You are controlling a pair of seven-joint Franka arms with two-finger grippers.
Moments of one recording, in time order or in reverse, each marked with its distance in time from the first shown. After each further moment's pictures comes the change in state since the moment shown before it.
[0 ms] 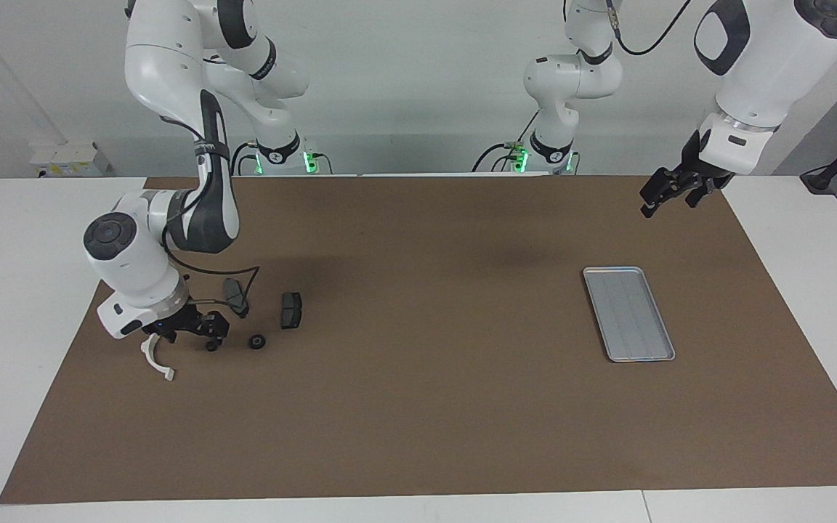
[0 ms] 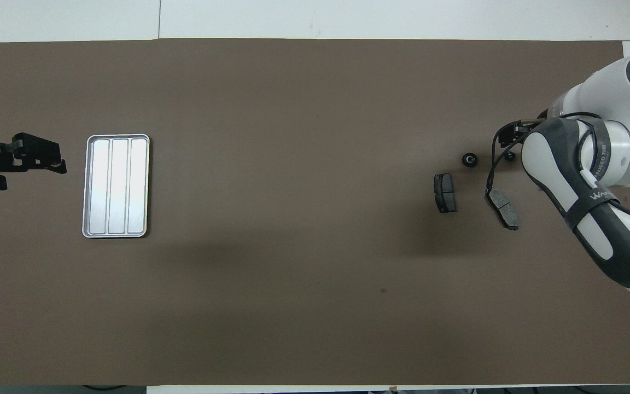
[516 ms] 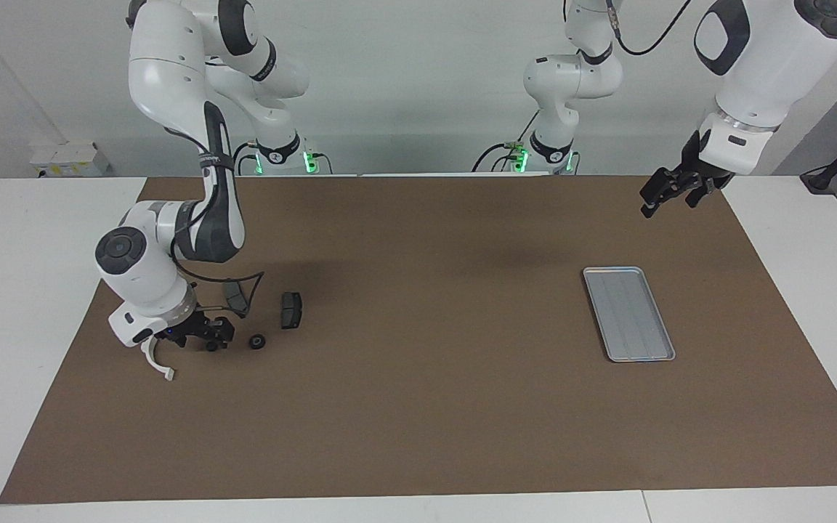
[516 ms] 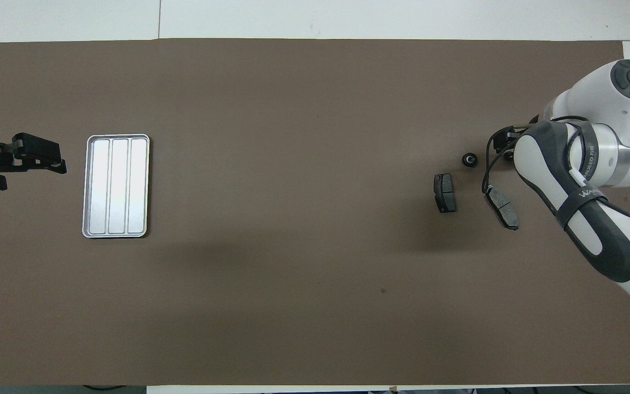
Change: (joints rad) left arm 0.000 0.000 0.000 0.000 0.000 0.000 0.000; right arm 0.002 0.022 0.001 -0.007 0.000 0.001 -0.019
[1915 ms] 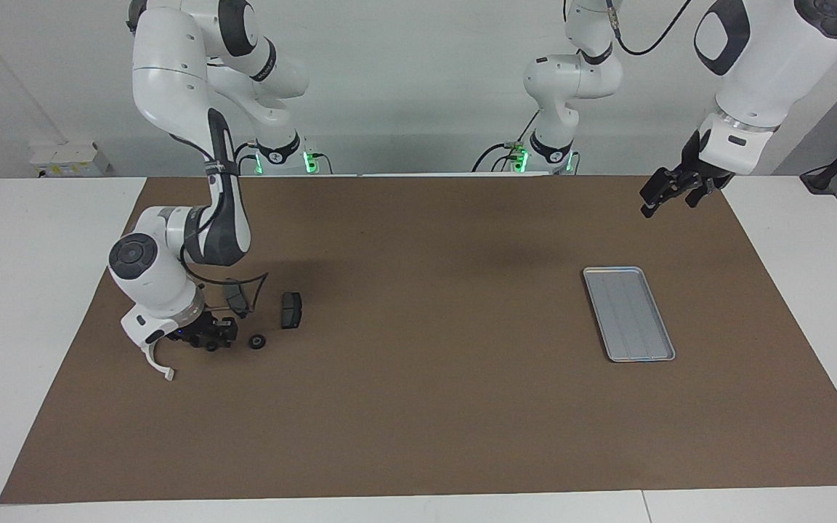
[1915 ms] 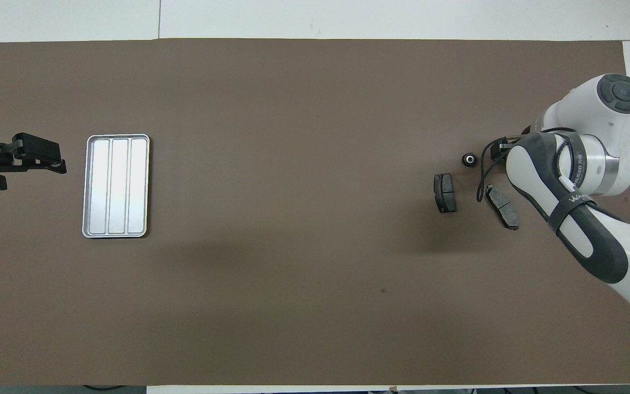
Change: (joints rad) left arm 0.000 0.000 0.000 0.000 0.000 0.000 0.000; right arm 0.000 0.004 0.001 -0.059 0.000 0.048 -0.017
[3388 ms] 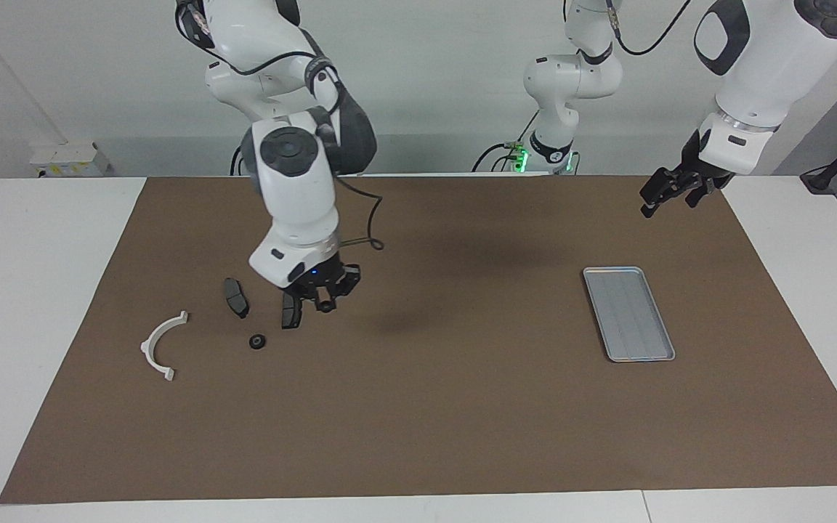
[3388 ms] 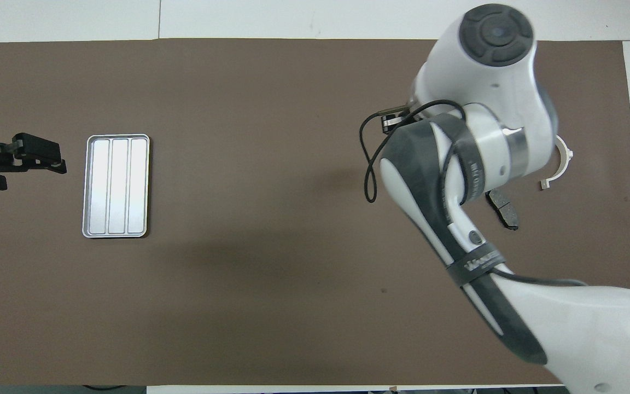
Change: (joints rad) left arm 0.000 0.000 0.000 0.000 0.000 0.000 0.000; right arm 0.455 -0.054 0.016 0.387 0.000 -0.372 0.310
